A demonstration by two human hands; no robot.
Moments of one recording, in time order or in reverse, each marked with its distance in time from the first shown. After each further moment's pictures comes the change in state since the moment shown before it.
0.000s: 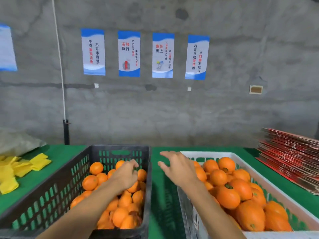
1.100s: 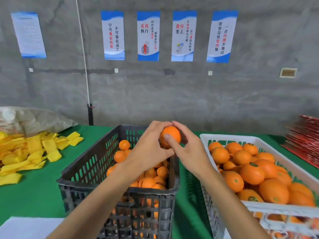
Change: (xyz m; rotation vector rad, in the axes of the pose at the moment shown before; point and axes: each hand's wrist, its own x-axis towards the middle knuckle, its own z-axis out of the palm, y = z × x) left_hand -0.118 0.046 -0.083 -0.306 0.394 0.465; right_hand -0.044 -0.087 -0.018 0.919 0.176 -0.068
